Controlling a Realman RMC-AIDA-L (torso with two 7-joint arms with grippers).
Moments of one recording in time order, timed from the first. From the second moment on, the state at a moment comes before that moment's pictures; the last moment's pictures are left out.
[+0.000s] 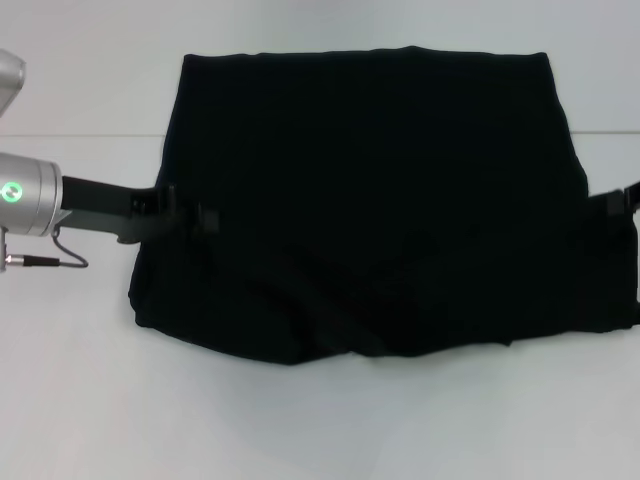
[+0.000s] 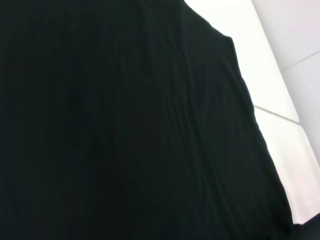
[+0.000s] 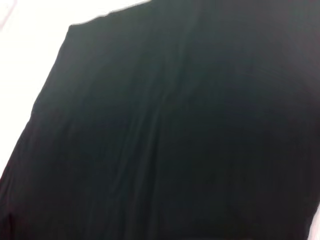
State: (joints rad) left arm -0.85 -1.96 0.33 0.59 2.57 1.47 -2.41; right arm 0.79 1.87 -0.49 -0.75 -2.58 -1.48 2.41
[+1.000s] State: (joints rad) left arm -0.89 -2.01 0.33 0.58 2.52 1.18 -2.43; right arm 0.83 1.97 -0.56 -0.75 -2.58 -1.04 2.40
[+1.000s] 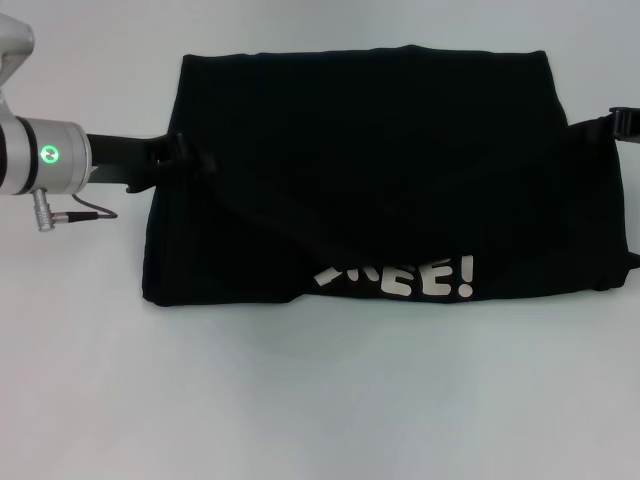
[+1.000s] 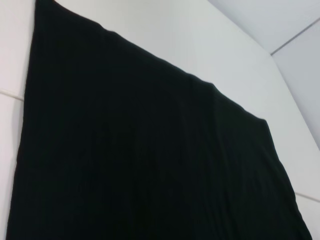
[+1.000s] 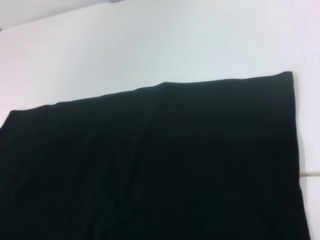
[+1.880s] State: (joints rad) left arm -0.94 -2.04 0.39 0.52 2.46 0.88 -2.42; right arm 0.85 2.01 -0.63 -0.63 -2.54 -0.69 2.40
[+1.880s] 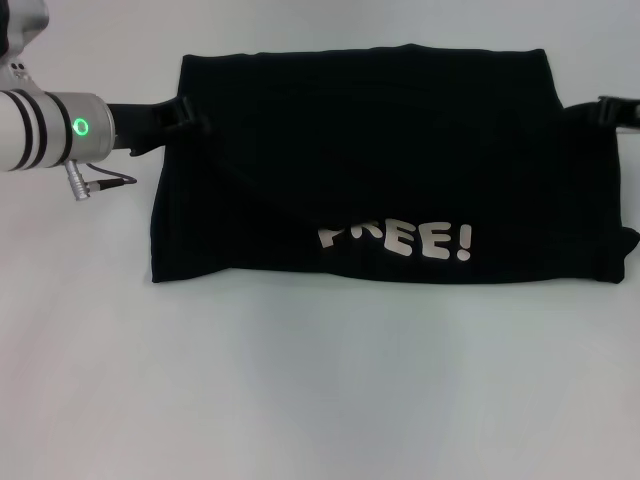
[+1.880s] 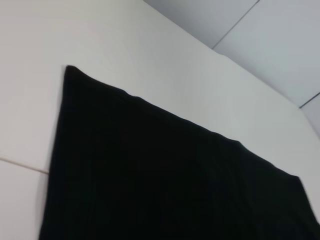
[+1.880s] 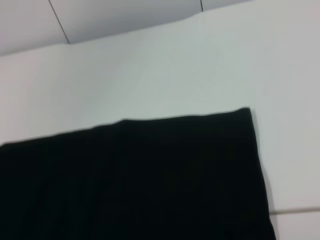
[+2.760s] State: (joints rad) left arm -0.94 -2.05 0.46 0.49 2.44 0.69 -2.41; right arm 0.89 2.01 -0.71 -0.53 -2.54 -0.51 2.41
